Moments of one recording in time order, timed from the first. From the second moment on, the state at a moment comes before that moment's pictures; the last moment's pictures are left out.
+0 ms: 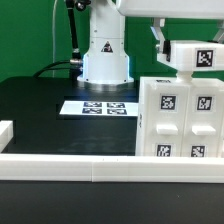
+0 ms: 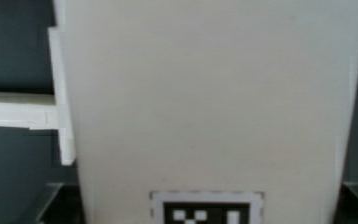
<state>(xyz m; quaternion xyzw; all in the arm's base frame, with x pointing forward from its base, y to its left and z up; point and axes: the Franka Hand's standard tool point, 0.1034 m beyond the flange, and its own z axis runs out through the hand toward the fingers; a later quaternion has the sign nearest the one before) 0.624 0.073 0.174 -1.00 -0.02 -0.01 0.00</state>
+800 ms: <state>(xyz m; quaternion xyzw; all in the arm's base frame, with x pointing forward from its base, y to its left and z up) 0.604 0.079 0.165 -1.00 0.00 -0.02 0.00</state>
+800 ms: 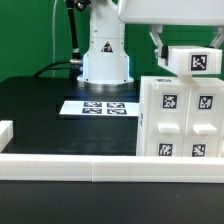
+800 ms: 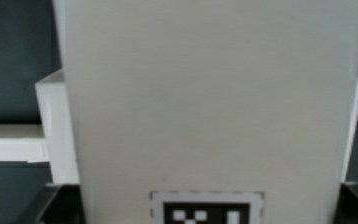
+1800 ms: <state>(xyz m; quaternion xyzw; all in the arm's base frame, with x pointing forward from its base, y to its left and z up) 0.607 0.078 0.156 -1.00 0.00 -0.03 0.00</state>
